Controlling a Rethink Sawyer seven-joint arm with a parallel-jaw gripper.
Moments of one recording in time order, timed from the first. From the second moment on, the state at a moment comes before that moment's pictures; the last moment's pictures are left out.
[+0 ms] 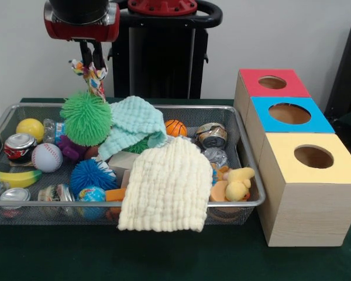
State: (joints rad) arm -0.42 -0.66 -0.03 1.33 -0.17 1.28 1.40
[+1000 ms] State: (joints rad) arm -0.40 -0.72 -0.04 1.33 -0.14 1.29 1.40
